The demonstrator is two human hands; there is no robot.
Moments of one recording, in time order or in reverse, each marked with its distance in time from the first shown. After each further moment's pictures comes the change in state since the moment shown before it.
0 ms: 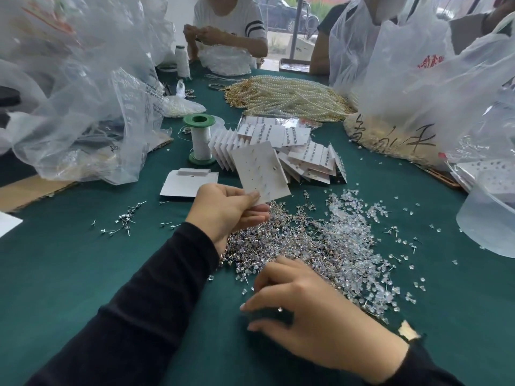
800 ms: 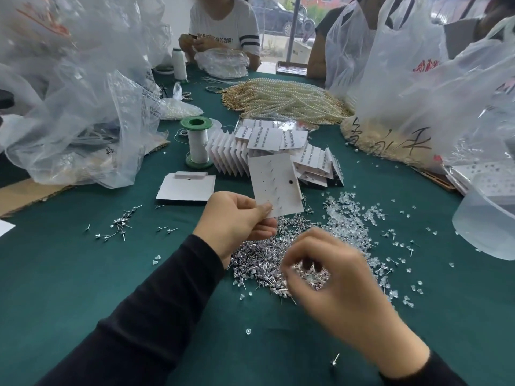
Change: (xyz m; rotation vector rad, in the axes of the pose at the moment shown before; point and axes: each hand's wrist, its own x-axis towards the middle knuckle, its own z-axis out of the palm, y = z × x) left_hand -0.007 -0.008 0.011 0.131 -0.068 0.072; right_hand -0.003 0.005 -0.018 0.079 0.446 0.173
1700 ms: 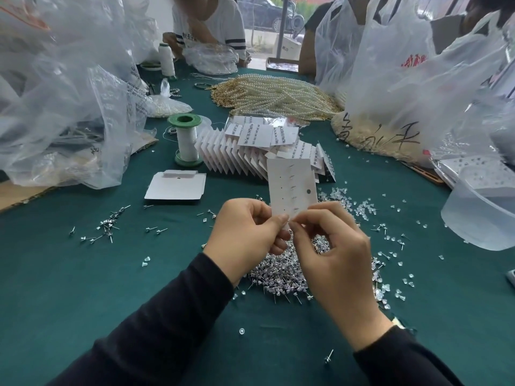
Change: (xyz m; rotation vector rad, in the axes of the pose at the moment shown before) left_hand -0.018 -0.004 0.026 0.091 -0.045 0.122; right_hand 0.013 0.016 0.016 -0.027 0.487 0.037
